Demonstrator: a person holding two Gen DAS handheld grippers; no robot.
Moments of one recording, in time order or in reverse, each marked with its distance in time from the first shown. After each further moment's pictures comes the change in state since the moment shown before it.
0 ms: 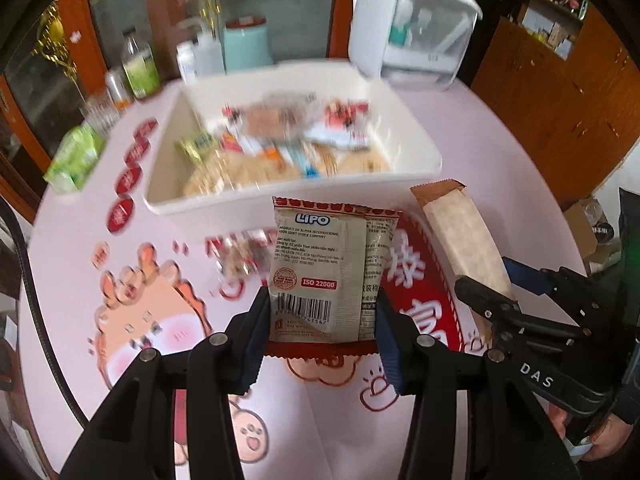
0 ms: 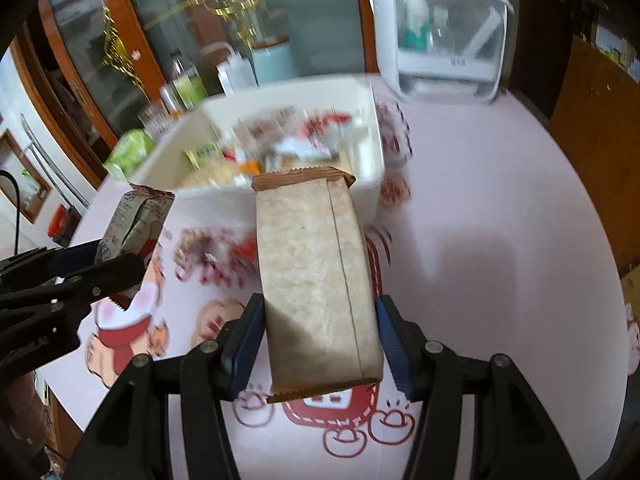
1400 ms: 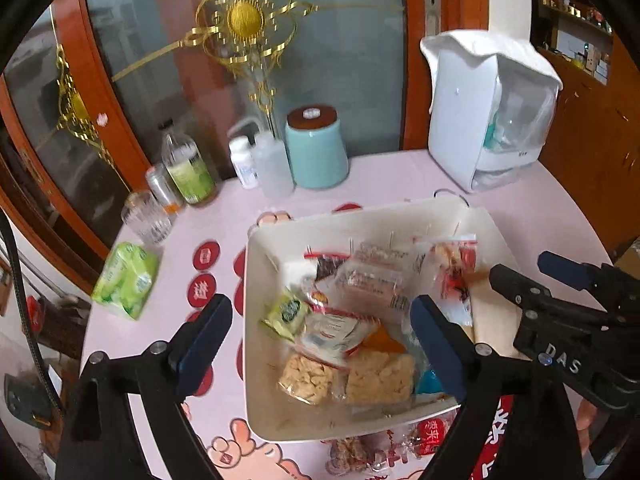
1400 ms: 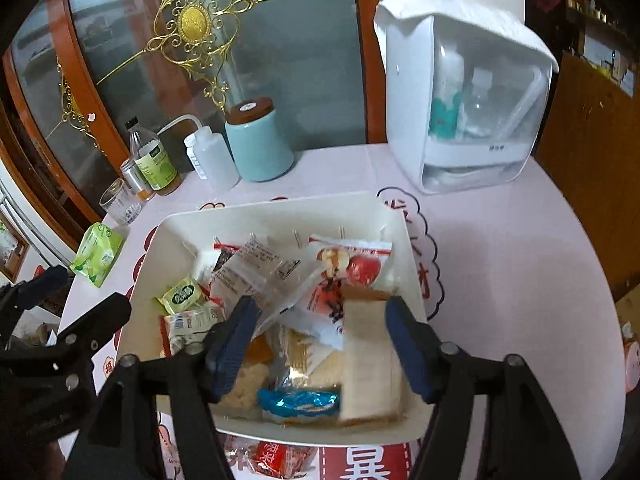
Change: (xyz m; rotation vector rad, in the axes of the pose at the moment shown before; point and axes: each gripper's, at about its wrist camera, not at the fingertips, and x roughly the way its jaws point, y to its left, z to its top) left arm 0.040 0.068 0.171 0.015 -0.150 0.199; right arm 0.088 0.021 0.158 0.078 -0.062 -0.070
